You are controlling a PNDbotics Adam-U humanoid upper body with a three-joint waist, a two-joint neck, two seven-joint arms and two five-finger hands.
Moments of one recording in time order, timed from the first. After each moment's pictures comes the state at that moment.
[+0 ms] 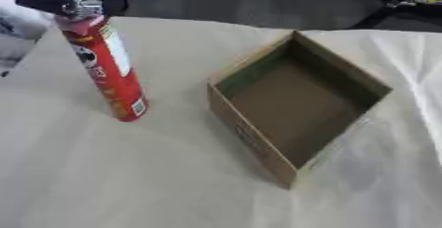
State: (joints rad) left arm -1.18 0.77 -0.29 -1.17 -0.42 -0.30 -0.82; right arm -0.09 -0.45 0.05 -1.98 0.11 0.19 -0.75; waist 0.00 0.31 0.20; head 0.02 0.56
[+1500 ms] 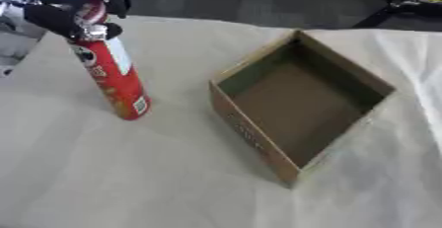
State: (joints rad) left arm -1.16 0.77 -0.32 -1.14 -0.46 -0.33 -0.78; right arm -0.09 -0.45 0.05 -1.98 0.11 0.19 -0.75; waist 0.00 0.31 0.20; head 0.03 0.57
